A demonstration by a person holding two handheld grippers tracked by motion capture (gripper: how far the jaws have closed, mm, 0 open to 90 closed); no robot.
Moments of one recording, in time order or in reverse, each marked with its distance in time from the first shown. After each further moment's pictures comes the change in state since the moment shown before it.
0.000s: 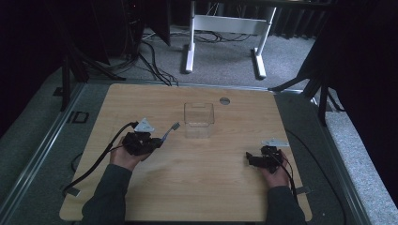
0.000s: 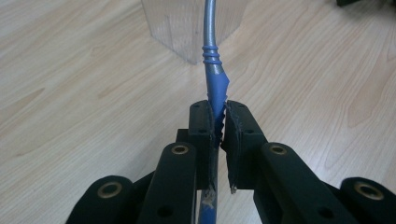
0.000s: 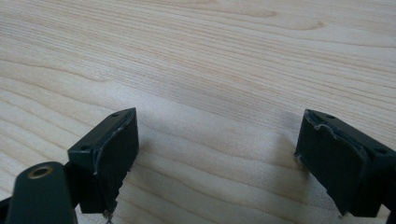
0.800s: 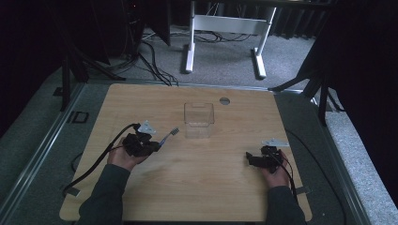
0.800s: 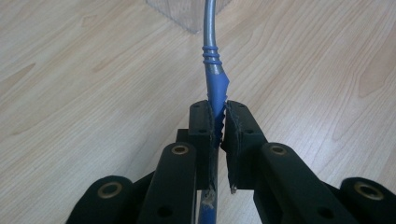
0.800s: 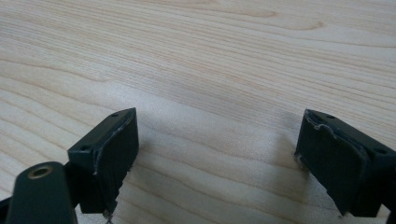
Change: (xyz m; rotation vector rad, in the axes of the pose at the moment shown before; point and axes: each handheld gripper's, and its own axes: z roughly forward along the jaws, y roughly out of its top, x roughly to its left) left arm 0.001 -0.002 0.004 0.109 -0.005 0.021; right arm 0.000 0.000 0.000 0.000 0.000 0.000
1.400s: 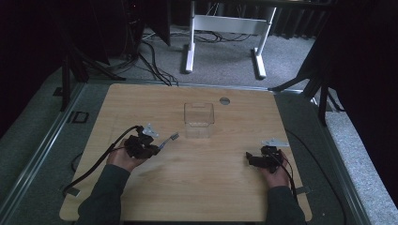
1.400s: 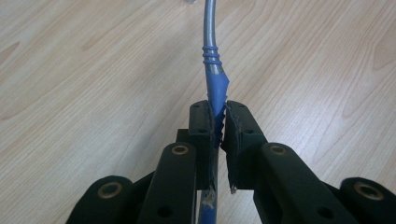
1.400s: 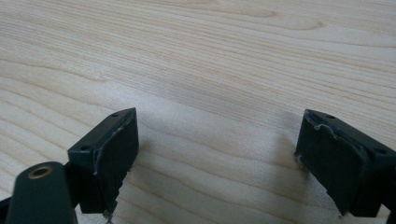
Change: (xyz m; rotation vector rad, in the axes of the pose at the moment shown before) left arm -0.002 -0.002 0.008 0.095 0.006 0.029; right arm 0.000 0.000 0.000 0.000 0.000 -0.001
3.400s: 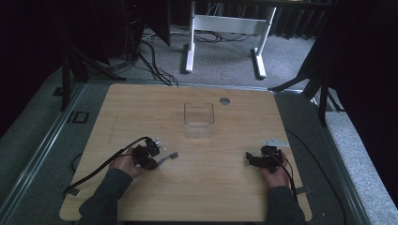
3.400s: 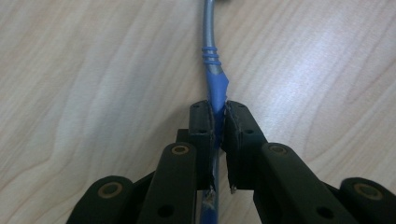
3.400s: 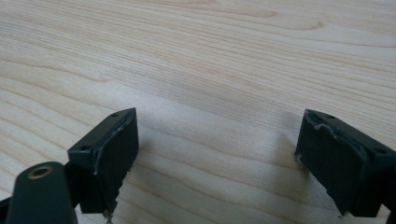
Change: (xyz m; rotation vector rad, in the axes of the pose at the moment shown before) left arm -0.011 -0.013 0.044 0.299 -0.022 0.071; right arm 0.000 0.000 0.000 0.000 0.000 0.000
